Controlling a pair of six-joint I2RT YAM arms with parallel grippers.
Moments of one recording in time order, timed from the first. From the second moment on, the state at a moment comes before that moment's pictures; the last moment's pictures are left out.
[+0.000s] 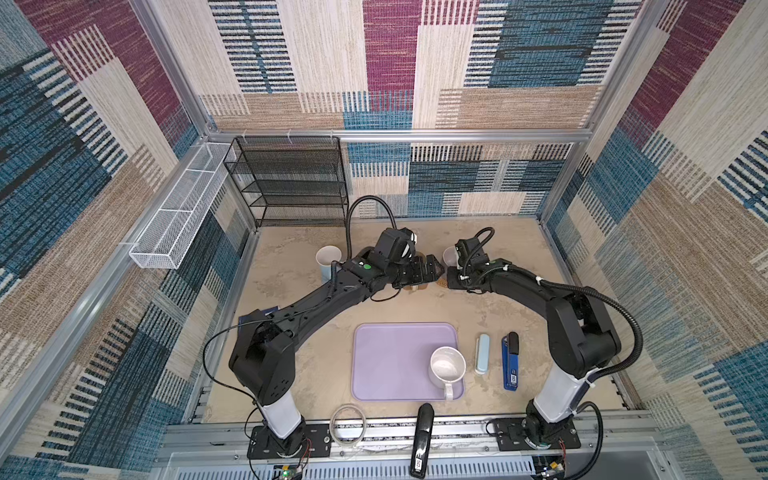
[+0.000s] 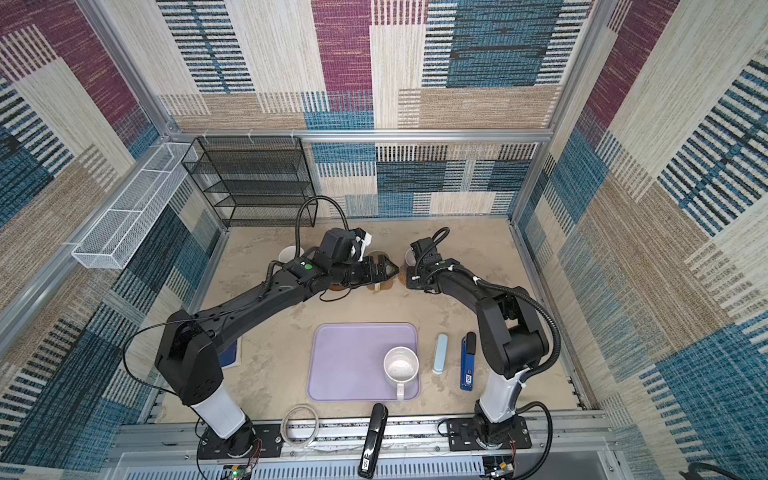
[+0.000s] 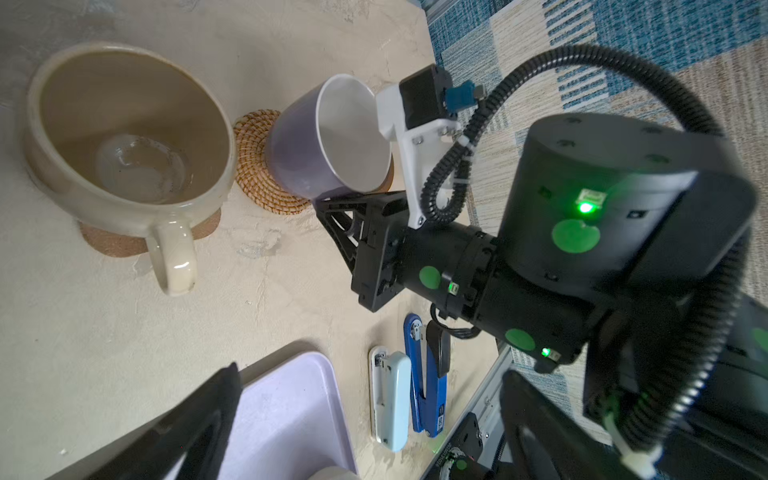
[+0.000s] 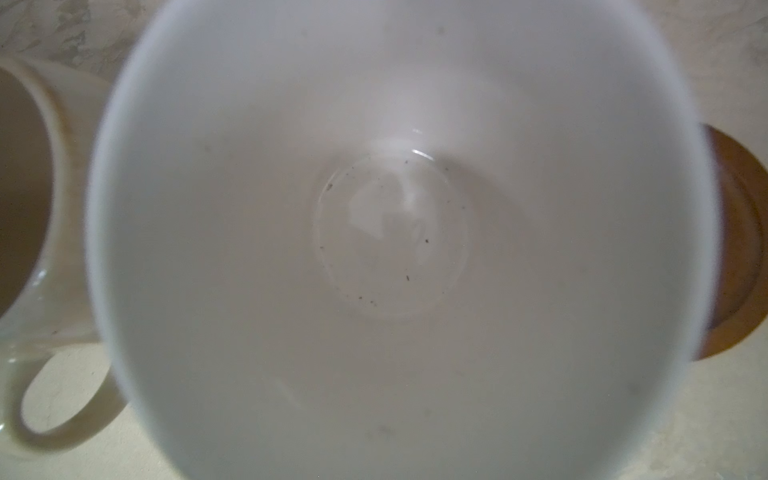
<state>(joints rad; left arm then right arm) -0.69 1.72 1.44 -0.36 0.31 -0.73 0.36 1.78 1.21 -0.41 0.06 0.35</state>
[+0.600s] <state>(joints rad) -0.68 1.73 1.40 -0.36 0.31 -0.73 0.39 1.82 1.24 -0.44 0.10 0.35</state>
